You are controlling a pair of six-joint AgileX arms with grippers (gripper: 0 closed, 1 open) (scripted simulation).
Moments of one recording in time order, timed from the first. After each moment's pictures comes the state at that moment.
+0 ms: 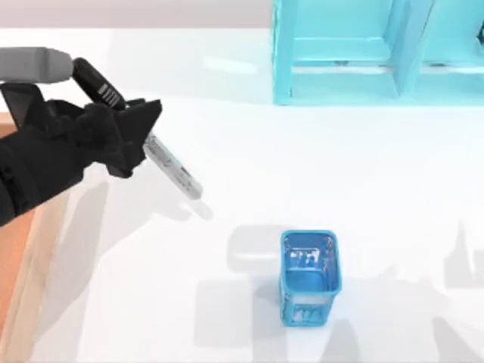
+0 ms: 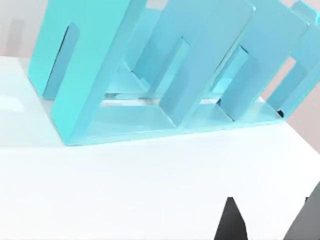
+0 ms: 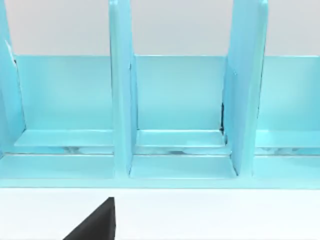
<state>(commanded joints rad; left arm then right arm) -0.36 0.98 0.55 0.21 0.37 -0.38 0.00 0.00 0.00 0.00 0.00 0.00</state>
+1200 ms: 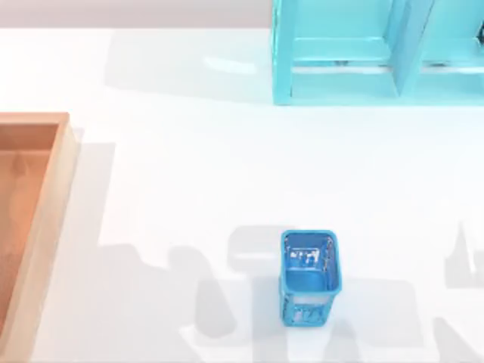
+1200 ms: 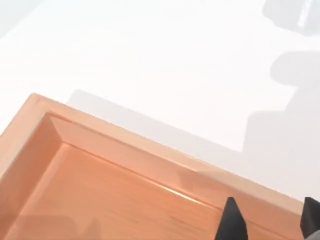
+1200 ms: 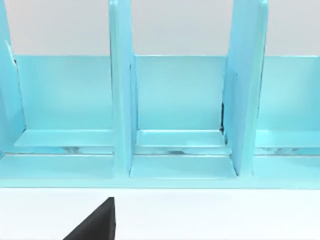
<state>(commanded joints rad) 0.54 1.76 1.48 -1.48 0.88 1.79 0.00 0.00 0.00 0.00 0.00 0.00</state>
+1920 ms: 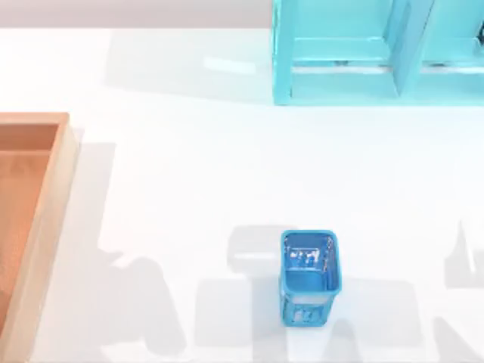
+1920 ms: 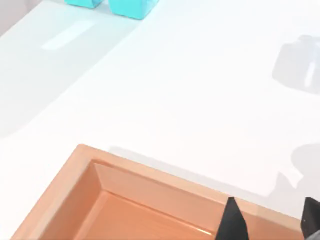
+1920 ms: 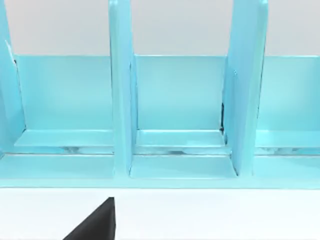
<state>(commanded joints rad) 0.68 1.88 1.58 -1.79 1.05 2.16 0.00 0.00 0.00 0.00 0.00 0.00</state>
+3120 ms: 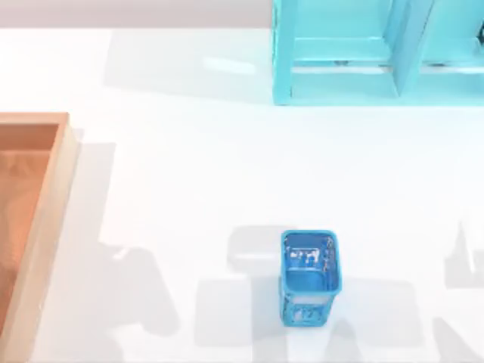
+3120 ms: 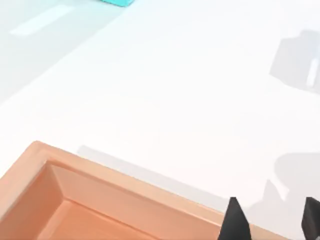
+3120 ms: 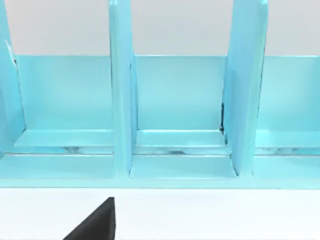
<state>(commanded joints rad) 0.58 1.84 1.33 -1.41 1.10 1.97 0.00 0.00 0.00 0.00 0.00 0.00</state>
